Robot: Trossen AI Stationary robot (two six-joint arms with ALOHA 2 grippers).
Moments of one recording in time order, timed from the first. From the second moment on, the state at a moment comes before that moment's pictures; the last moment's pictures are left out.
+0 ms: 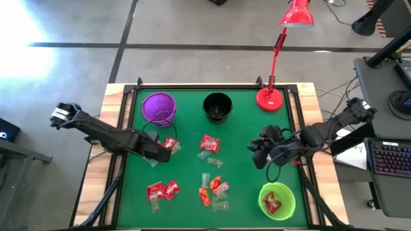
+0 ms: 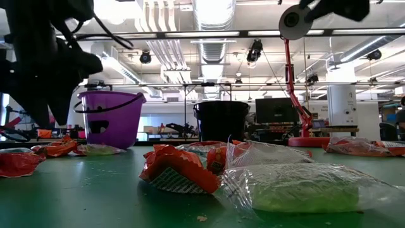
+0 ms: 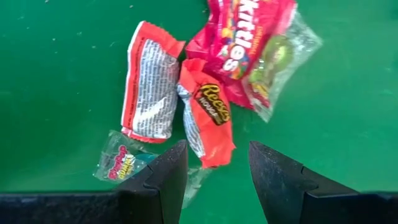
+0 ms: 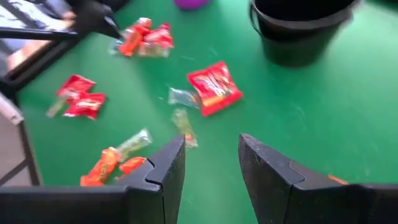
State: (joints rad) left arm -0.31 1.23 0.69 -0.86 -0.18 -1.63; right arm 0.48 1.18 1.13 -0.86 0.57 1.03
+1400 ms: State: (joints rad) left arm -0.31 1.33 0.74 -0.78 -0.20 -1.59; right arm 0.48 1.18 1.25 -0.97 0.54 0.80
